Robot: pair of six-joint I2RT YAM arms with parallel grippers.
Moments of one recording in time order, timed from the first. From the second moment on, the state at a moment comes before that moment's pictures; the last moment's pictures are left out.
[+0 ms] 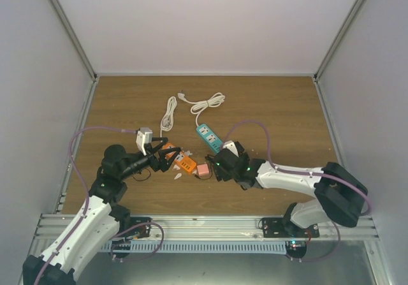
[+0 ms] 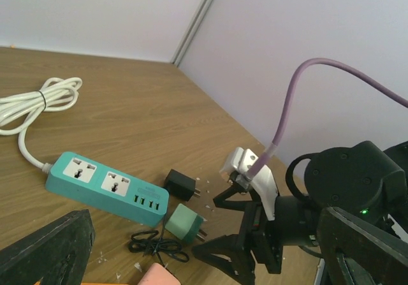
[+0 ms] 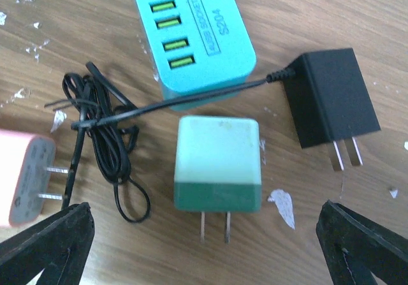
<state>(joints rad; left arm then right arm) -0.35 0.59 0.37 0.11 0.58 -0.46 0.97 1.38 0.65 -0.31 0.43 0.47</state>
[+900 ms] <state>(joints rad) -0.35 0.59 0.37 0.08 0.53 -0.45 0.90 1.55 0.70 -0.23 0.41 0.45</state>
